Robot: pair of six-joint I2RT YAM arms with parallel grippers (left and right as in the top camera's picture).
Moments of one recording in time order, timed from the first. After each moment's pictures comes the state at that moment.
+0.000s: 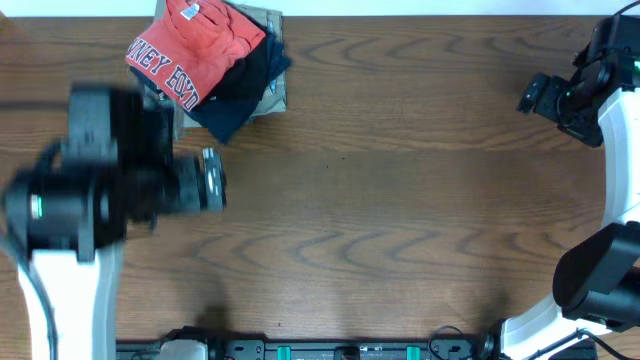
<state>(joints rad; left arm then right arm) -0.06 1.20 1.63 -1.56 0.13 -0.15 -0.25 1.81 1.69 -1.11 0.00 0.28</state>
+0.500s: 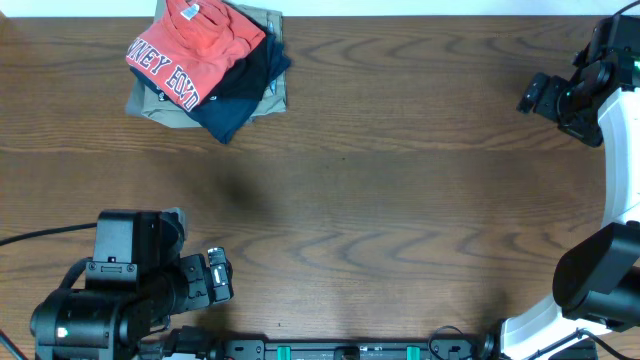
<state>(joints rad) -0.08 0.82 1.18 -1.62 0.14 -0.31 -0.25 1.81 1.69 -1.11 0.00 0.28</state>
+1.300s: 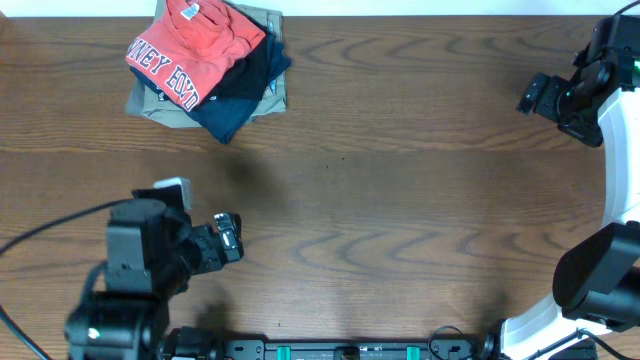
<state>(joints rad) -0.09 0.67 0.88 -1.05 0.14 -0.35 -0.25 1.81 1.69 -1.11 0.00 0.28</state>
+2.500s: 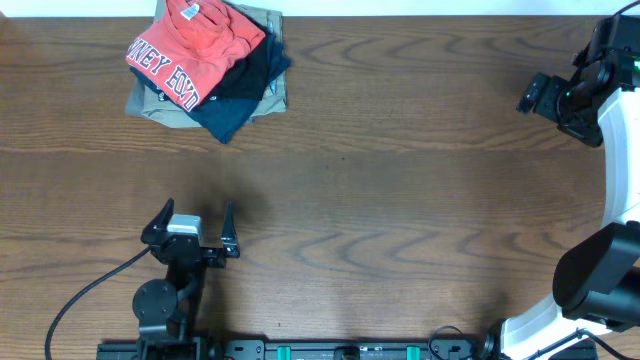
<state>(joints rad) 0.05 0.01 0.07 -0.14 0.14 0.02 -0.25 1.81 1.69 -1.11 0.00 0.28</state>
